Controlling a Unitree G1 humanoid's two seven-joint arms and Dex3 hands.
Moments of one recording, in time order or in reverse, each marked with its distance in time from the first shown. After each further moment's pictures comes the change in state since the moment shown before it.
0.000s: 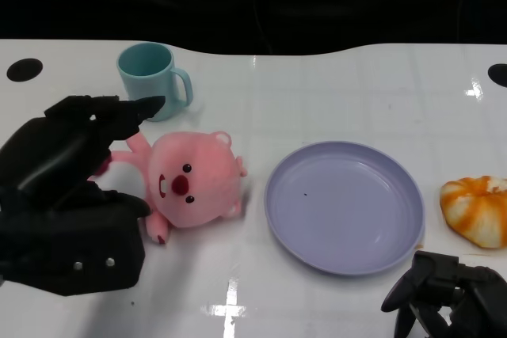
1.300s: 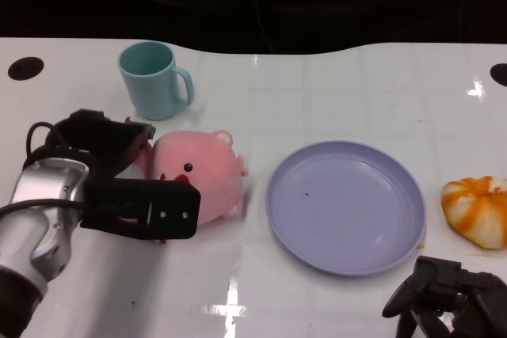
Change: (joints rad) left arm -0.402 -0.119 -0.366 0.674 0.292 0.180 0.045; right arm 0.040 0.000 0.005 -0.048 -0.008 0.008 -0.016
